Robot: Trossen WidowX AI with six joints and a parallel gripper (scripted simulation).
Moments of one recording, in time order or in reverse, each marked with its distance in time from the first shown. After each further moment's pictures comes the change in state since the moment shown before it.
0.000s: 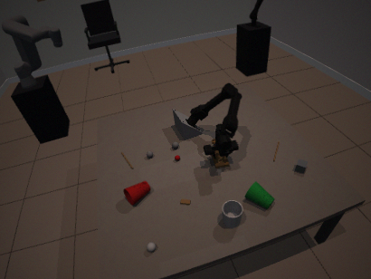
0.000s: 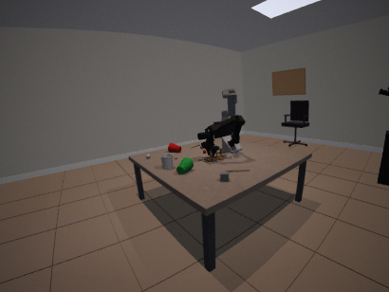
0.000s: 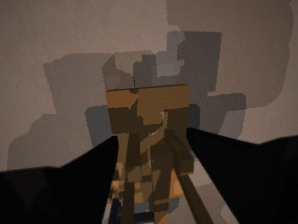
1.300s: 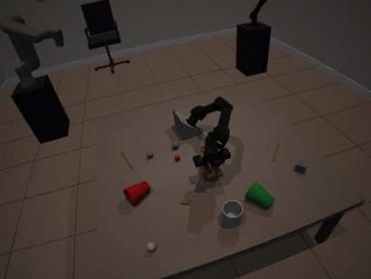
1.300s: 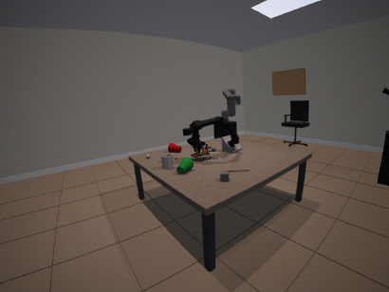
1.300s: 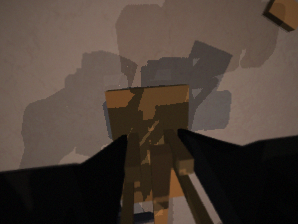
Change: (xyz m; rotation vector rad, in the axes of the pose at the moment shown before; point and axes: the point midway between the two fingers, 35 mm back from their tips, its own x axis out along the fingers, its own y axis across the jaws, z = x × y) arm -0.041 -0.069 0.094 -0.119 0.014 0.002
